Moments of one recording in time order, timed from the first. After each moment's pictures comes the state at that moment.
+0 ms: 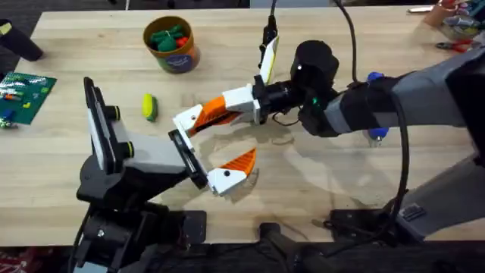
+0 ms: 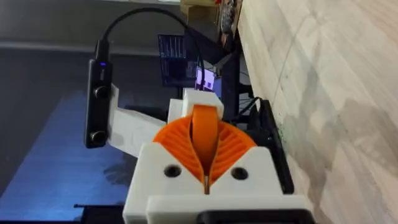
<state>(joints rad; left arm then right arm) -0.22 0.01 0.01 -0.08 0.83 -0.09 0.59 1.83 0.69 1.05 -1.18 1.39</state>
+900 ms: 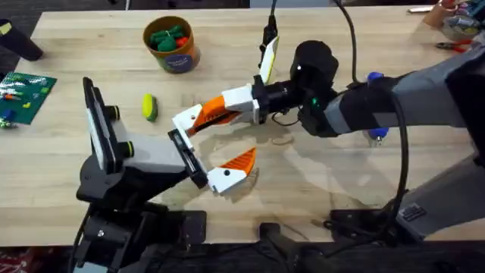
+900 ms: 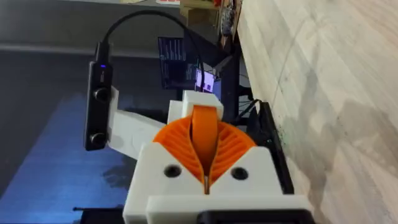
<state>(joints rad) -0.22 0.01 0.01 -0.08 0.82 -0.10 0.60 1.83 0.69 1.05 -1.17 1.39</state>
